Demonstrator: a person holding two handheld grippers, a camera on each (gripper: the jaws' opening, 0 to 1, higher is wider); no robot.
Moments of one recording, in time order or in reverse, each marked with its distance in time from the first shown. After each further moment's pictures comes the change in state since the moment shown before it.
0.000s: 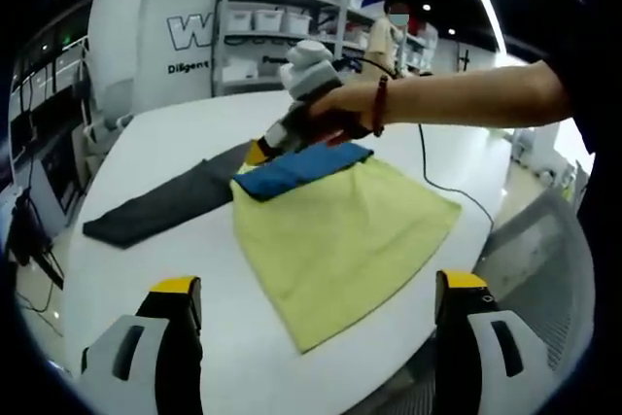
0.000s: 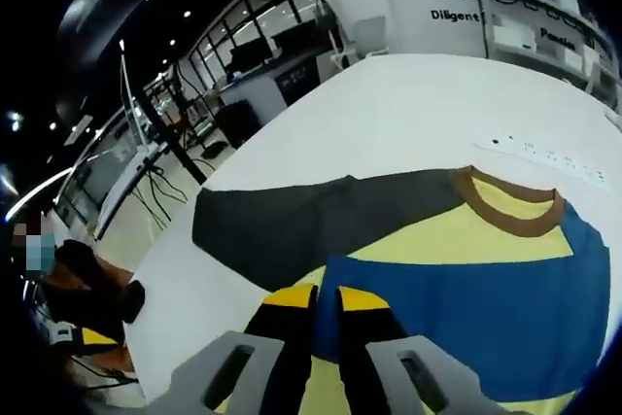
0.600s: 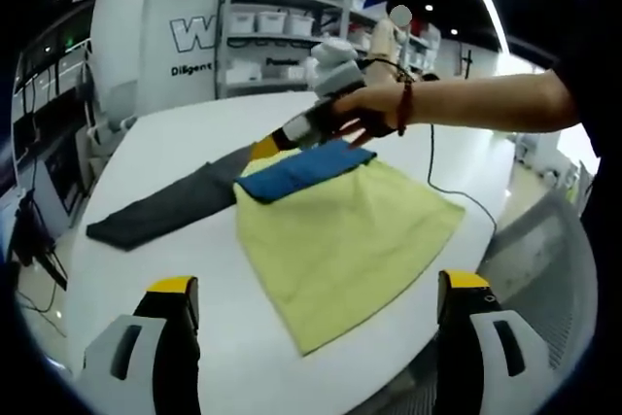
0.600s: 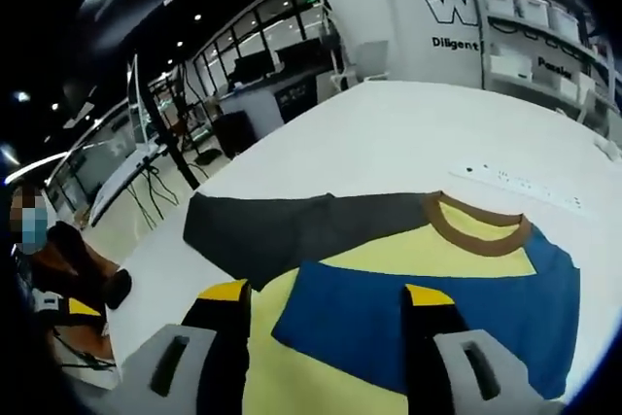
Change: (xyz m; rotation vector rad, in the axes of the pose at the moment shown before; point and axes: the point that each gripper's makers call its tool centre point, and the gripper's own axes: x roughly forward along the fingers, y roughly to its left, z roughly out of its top) left arm 0.000 0.000 0.003 0.001 -0.009 0.020; right arm -0.032 -0.027 0.009 -0.105 -0.091 -0.061
